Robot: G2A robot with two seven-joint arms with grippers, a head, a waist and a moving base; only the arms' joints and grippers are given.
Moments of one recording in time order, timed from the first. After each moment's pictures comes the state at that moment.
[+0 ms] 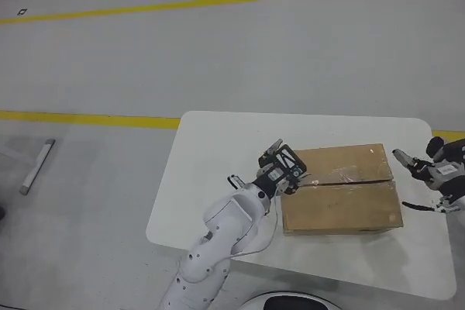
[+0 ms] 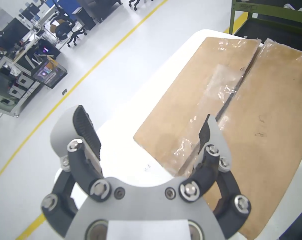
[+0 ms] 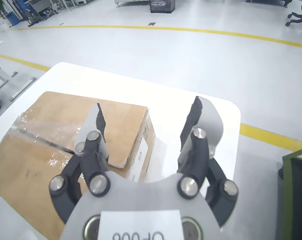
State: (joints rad) left arm 1.03 -1.45 -0.98 -1.70 1.70 -0.33 -0.38; right arm -1.56 -1.07 1.86 -1.84 -0.93 -0.36 0.27
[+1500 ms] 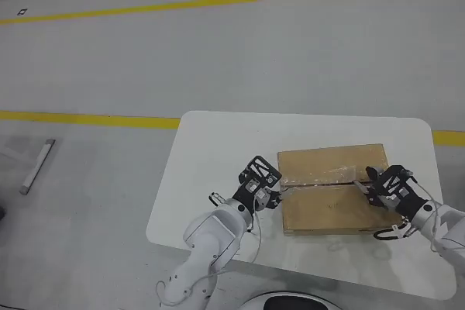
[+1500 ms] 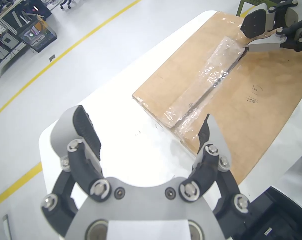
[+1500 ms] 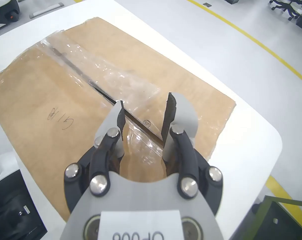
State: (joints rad) left arm 1.17 -1.42 -1.07 -1.85 1.60 -0.34 -0.54; right arm -1.55 -1.05 1.68 -1.82 -1.24 -0.55 0.26
